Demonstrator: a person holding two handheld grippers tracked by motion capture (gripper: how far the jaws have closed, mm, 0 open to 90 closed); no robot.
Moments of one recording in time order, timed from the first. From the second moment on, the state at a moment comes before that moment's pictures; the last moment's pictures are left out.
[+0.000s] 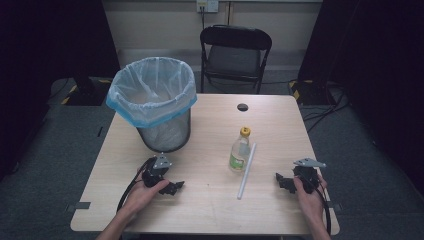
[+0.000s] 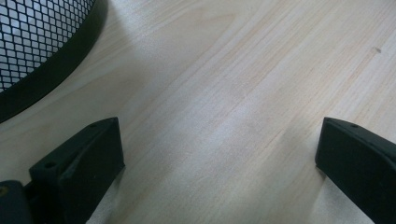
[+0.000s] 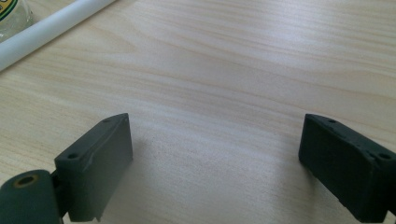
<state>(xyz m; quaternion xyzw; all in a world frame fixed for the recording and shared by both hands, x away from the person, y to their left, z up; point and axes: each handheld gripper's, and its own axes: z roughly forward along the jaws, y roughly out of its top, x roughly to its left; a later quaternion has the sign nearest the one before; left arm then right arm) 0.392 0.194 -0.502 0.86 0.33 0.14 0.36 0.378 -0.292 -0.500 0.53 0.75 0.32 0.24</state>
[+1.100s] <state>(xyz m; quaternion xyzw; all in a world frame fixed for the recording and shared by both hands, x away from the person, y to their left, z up) 0.396 0.177 -0.472 0.83 0.31 0.12 0.44 0.378 -0.292 -0.500 0.53 0.75 0.32 0.24</state>
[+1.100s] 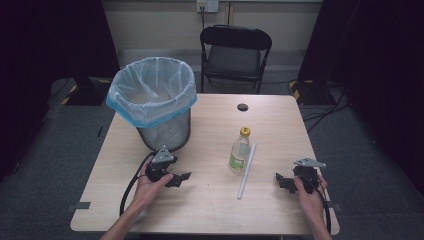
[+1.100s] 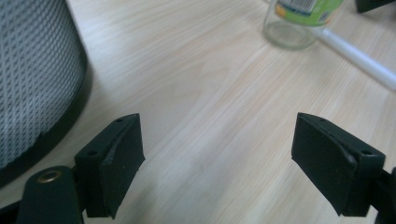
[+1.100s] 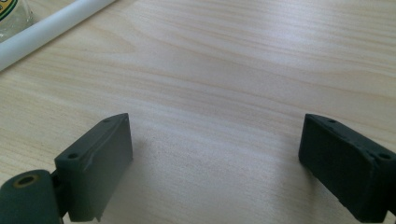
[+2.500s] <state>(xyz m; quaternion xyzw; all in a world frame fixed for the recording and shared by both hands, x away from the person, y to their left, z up) 0.423 0.072 -0.445 0.83 0.23 0.10 0.50 0.378 -0.292 -0.500 0.53 0.75 0.32 0.24</state>
